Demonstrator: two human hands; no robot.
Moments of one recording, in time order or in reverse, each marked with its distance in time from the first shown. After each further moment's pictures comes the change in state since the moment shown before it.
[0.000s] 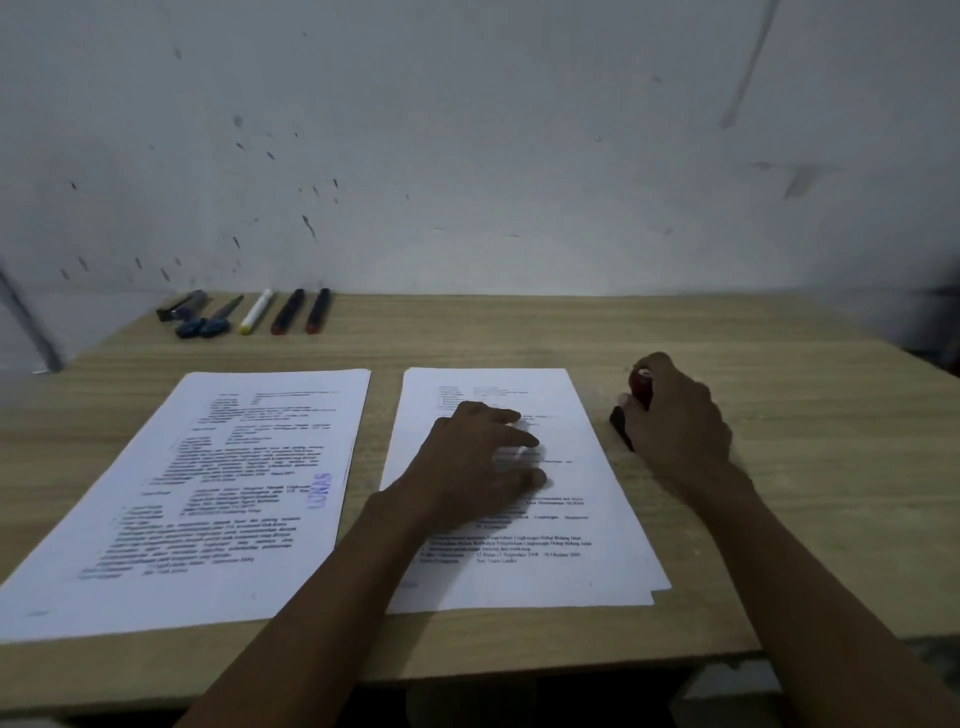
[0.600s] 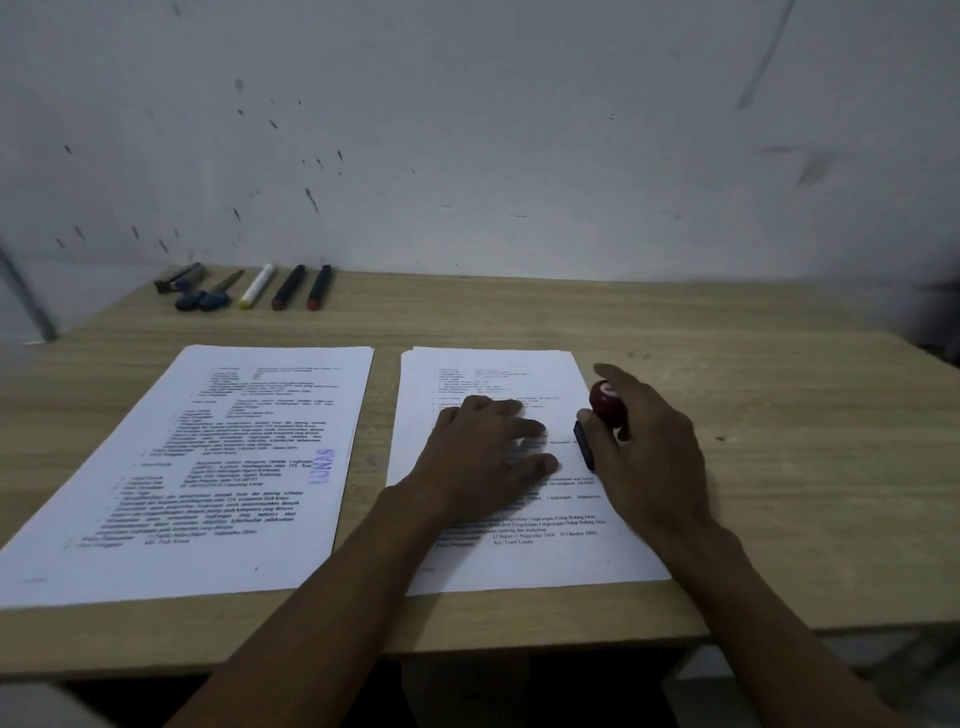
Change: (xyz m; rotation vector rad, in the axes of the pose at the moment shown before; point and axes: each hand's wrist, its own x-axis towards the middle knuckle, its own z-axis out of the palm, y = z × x) left_hand -0.004 -0.003 0.018 0.103 -0.016 -0.025; right_hand -0.060 -0.010 0.017 0.227 0.120 -0.341
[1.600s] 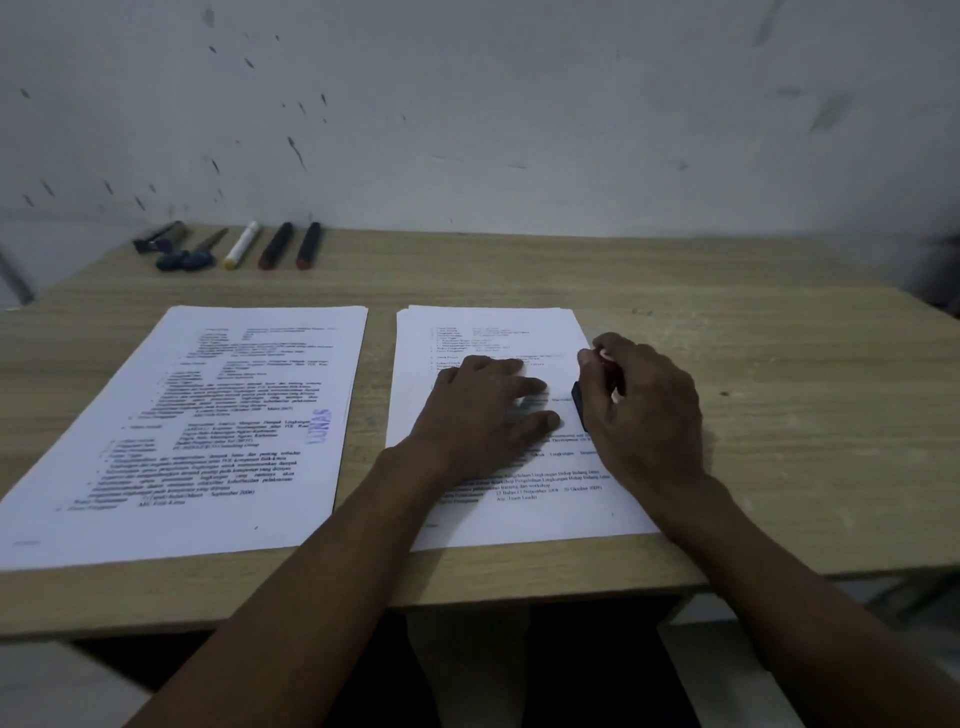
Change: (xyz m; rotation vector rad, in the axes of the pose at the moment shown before) left_hand -0.002 -0.001 0.000 0.005 0.002 0.001; right_hand 0.000 0.001 0.017 -0.118 0.100 -0.044
